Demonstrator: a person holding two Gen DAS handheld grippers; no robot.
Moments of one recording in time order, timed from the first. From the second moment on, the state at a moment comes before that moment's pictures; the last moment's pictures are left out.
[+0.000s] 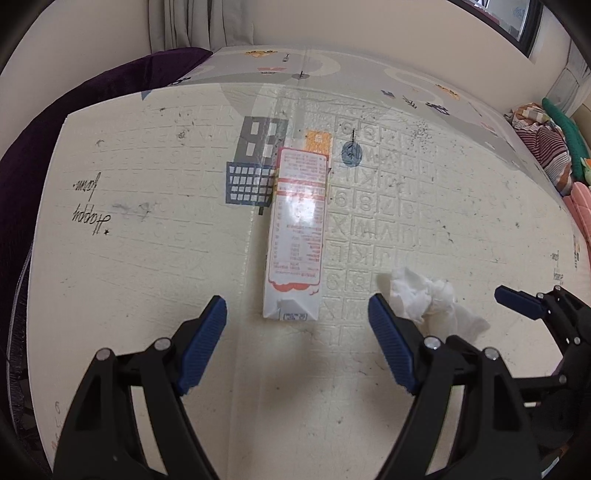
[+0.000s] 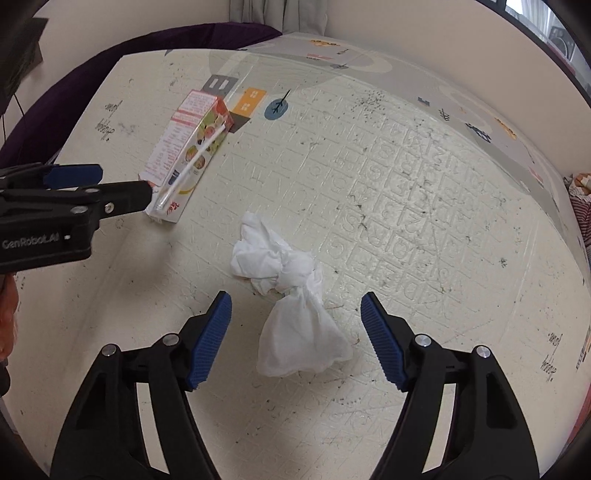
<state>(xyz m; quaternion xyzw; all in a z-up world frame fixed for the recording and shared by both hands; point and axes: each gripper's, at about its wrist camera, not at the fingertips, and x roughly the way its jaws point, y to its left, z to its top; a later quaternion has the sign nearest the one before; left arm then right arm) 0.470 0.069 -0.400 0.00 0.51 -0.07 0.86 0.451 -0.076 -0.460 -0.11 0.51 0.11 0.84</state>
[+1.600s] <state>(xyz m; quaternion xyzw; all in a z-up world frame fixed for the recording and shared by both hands) 0.338 0.099 -0.281 -0.02 0.48 -0.07 0.87 0.330 -0.073 -0.319 -0.06 0.50 0.15 0.85</state>
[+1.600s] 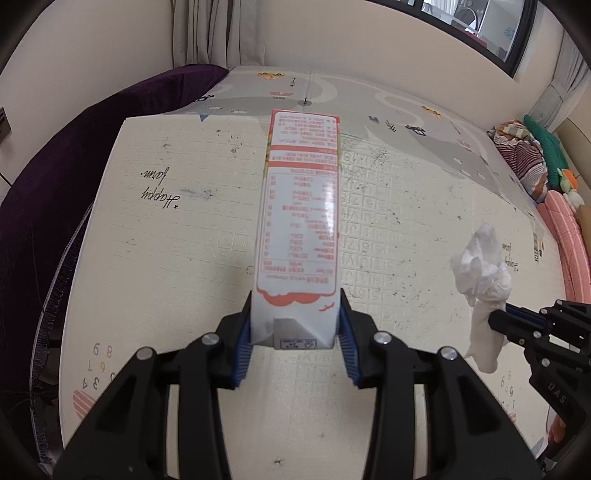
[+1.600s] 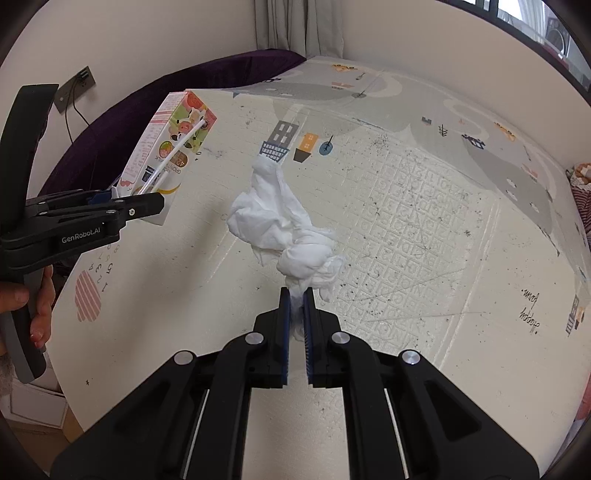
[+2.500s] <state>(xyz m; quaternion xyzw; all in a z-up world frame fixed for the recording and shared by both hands) 0.163 -0.083 -0.141 0.05 0.43 -0.22 0.87 0.118 -0.230 -0.155 -0.01 0.42 0.10 0.90</state>
